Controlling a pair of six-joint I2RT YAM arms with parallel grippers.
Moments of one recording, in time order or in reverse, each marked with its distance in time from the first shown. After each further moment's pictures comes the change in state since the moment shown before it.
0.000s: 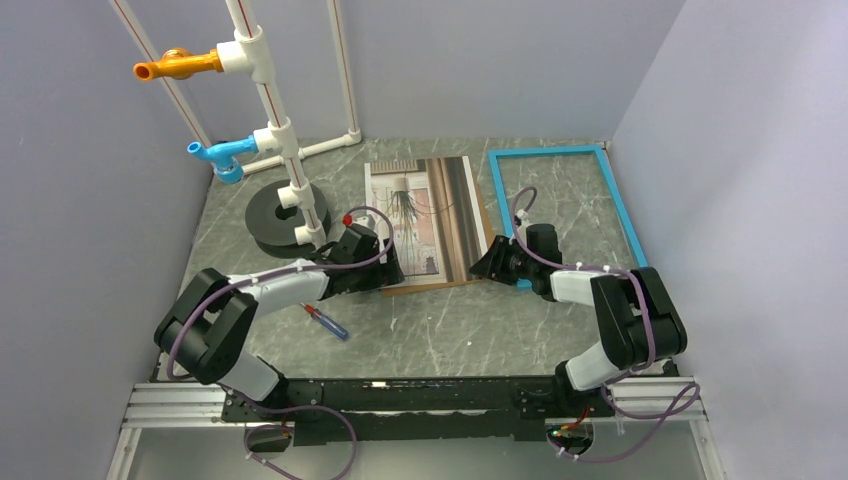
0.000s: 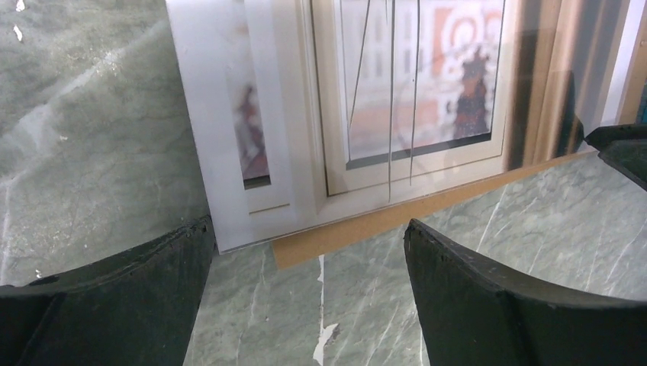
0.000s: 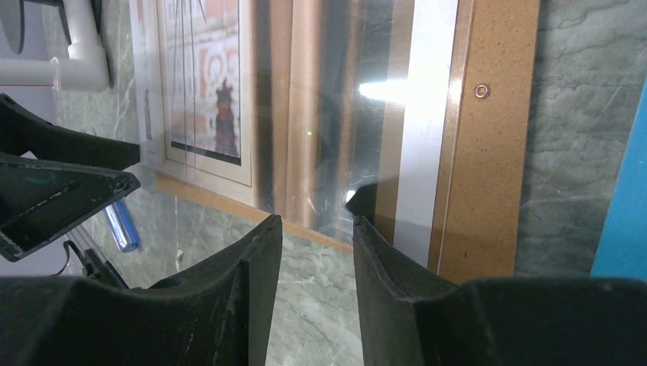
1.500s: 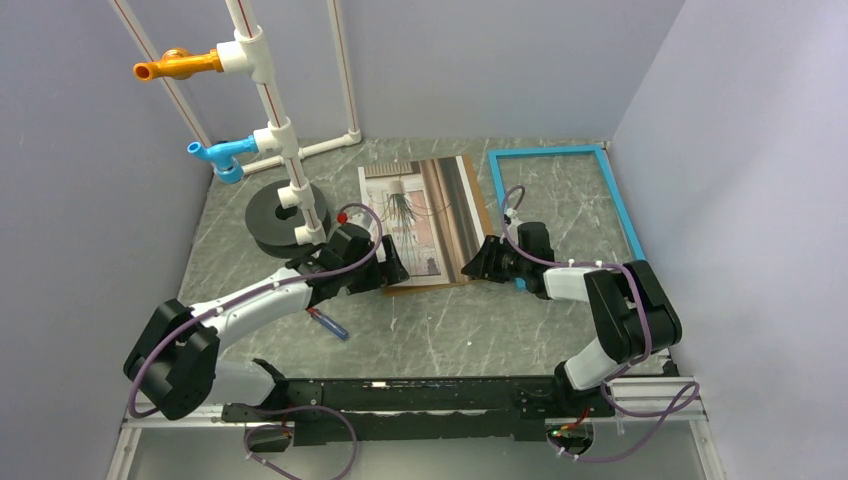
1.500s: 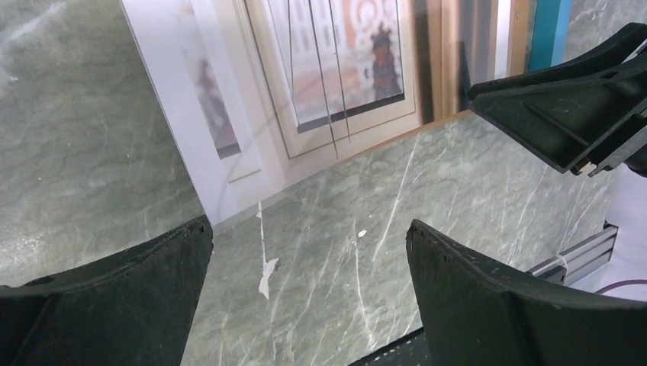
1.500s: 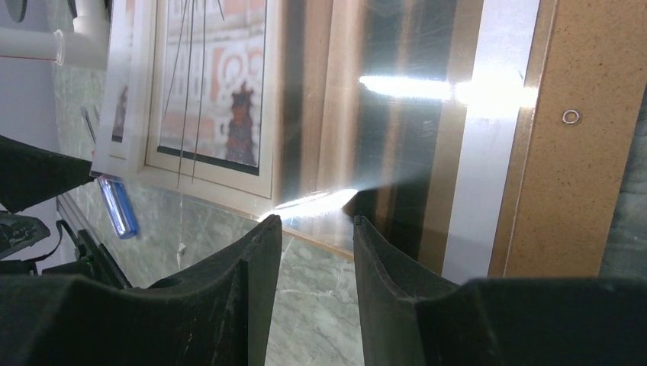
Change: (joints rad) left arm -0.035 -0.203 -0.006 -0.101 0.055 -0.072; right arm 0.057 0.045 0.027 0.031 -0.015 -0.022
